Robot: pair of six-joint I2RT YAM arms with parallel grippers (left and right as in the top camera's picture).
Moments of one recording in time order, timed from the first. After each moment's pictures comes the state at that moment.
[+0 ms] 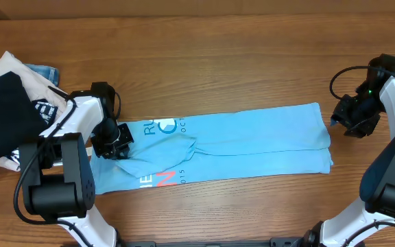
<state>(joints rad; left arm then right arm) 0.06 1.90 1.16 -1.05 0.06 -0.39 -0.35 1.89 1.48 -1.24 -0.06 0.29</state>
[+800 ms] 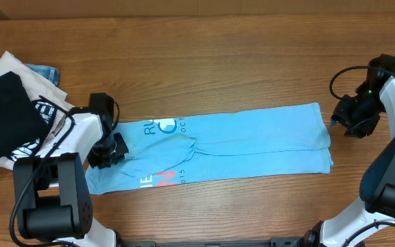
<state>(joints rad) 0.06 1.76 0.98 -0.90 -0.13 -0.46 -0.35 1.89 1.48 -1.24 -0.06 0.29</state>
